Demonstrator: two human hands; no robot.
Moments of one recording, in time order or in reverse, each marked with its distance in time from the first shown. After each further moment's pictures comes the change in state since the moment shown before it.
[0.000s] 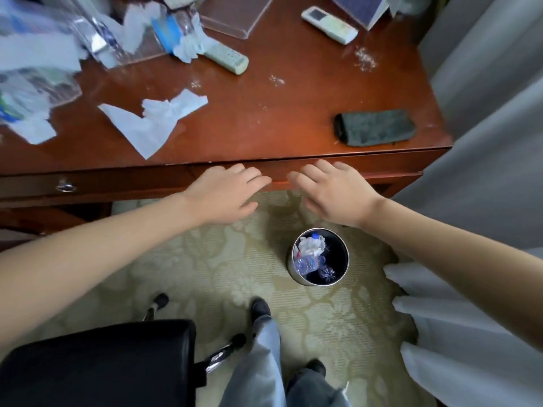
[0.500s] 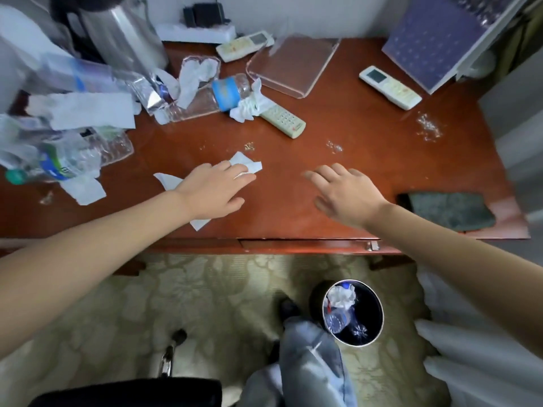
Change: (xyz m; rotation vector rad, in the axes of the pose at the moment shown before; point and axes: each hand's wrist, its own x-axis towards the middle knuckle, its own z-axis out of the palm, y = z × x) left_hand 0.024 -0.206 -0.002 0.073 -0.066 -0.121; right_hand 0.182 0.052 0.034 0.094 -0.034 0.078
